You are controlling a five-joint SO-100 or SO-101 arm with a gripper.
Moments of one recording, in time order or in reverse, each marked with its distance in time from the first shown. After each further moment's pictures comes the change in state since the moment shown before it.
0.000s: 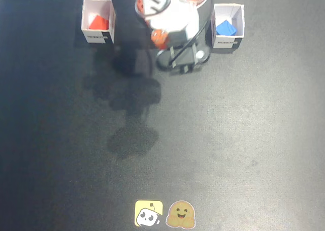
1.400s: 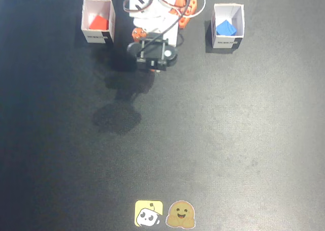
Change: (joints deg) arm 12.9 27.3 28.6 -8.7 0.9
